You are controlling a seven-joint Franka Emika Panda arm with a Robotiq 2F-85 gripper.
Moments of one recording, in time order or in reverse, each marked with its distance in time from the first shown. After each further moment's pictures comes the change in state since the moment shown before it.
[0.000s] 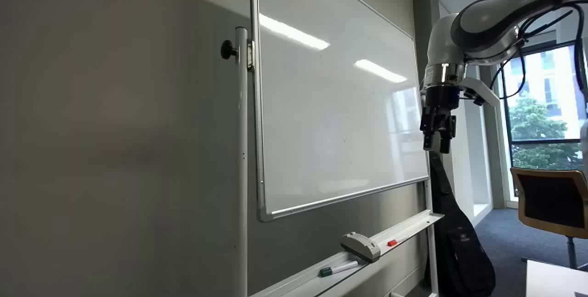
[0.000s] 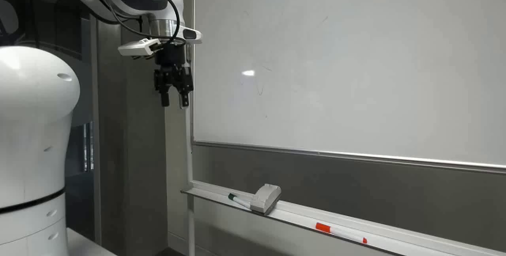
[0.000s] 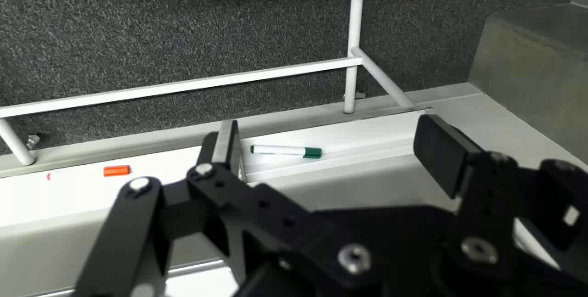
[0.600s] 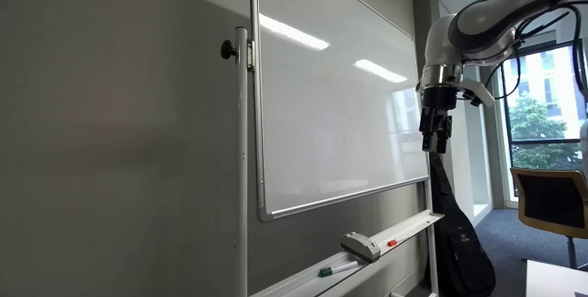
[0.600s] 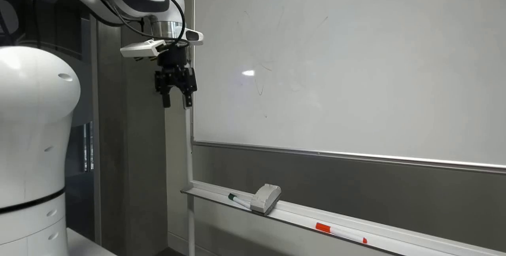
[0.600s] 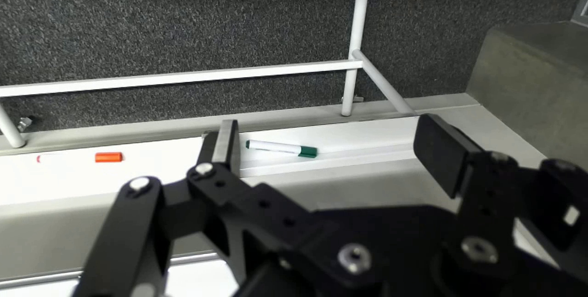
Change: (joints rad) arm 0.006 0.028 0.004 0.008 -0.014 0.021 -0.056
